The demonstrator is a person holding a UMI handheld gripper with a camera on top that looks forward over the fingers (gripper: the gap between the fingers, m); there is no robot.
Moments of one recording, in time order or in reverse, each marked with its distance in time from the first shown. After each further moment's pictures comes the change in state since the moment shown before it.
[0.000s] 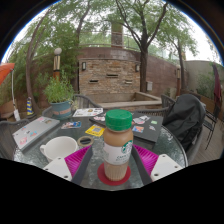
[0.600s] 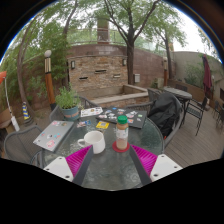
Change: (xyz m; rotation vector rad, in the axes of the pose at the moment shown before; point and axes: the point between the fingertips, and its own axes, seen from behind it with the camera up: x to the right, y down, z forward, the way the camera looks) arm -0.059 -0.045 -0.242 -0.094 0.110 0.101
